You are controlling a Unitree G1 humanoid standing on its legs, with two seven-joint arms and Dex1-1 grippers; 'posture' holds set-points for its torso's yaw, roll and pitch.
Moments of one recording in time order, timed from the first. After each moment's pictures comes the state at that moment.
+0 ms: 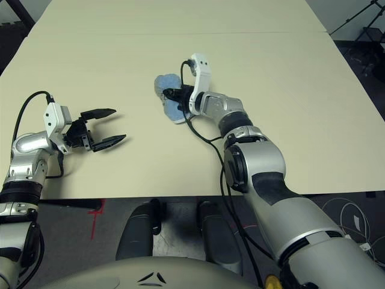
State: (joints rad) left arm -0.42 0.65 0.10 0.51 -0.35 -0.27 -1.28; right arm -1.18 0.02 -0.20 1.19 0.24 0.49 0.74
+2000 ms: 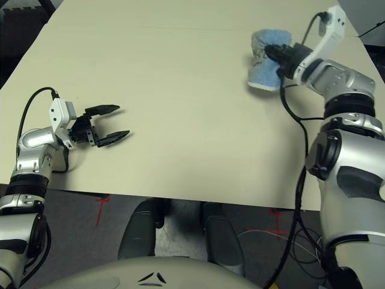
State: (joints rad) left arm -0.50 0.61 0.09 0.61 -0.33 -0.31 -1.30; right arm -1.11 -0.72 -0.32 1.13 0.32 0.58 0.80
